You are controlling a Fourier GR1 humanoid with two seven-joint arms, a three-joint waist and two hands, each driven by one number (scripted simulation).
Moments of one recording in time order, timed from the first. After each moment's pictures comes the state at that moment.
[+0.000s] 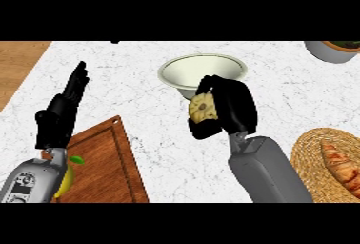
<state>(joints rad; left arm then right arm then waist) -0.25 0.31 -0.11 -1.58 -0.06 0.20 0.17 -0.52 -0.01 0.32 -1.52 0.94 0.05 0.57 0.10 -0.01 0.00</state>
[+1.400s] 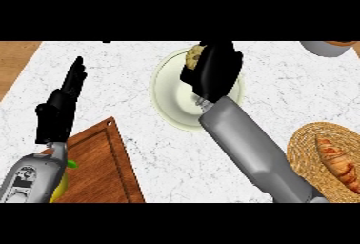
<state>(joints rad) -0.28 0.30 -0.09 -1.55 -0.08 0.21 0.17 -0.93 -0.01 0.41 -1.04 1.38 -0.49 1.18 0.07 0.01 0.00</state>
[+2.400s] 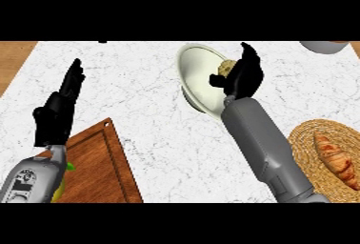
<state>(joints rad) -0.26 0.28 -0.07 -1.56 -0.09 0.21 0.16 -0.88 0.00 0.11 -0.69 1.13 -0.87 0.90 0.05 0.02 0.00</state>
